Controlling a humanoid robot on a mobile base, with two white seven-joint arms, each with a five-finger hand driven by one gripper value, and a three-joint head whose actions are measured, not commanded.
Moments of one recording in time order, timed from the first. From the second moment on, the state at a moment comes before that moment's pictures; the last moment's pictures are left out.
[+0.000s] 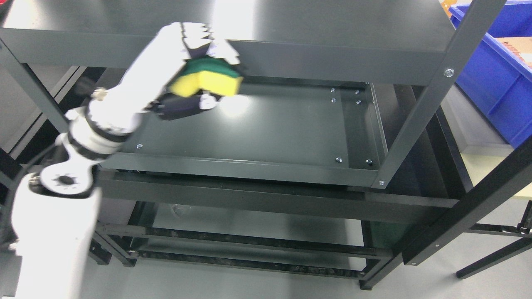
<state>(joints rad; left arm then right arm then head) -0.70 0.22 -0.20 -1.74 -0.16 -0.59 -0.37 -0.07 0.00 -0.21 0.00 -0.11 0.08 -0.04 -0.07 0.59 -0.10</state>
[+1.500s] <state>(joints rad) -0.29 0.02 -0.45 -1.74 -0.11 -0.35 -0.19 -0.07 0.00 -0.21 0.00 -0.11 0.08 -0.03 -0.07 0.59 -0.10</state>
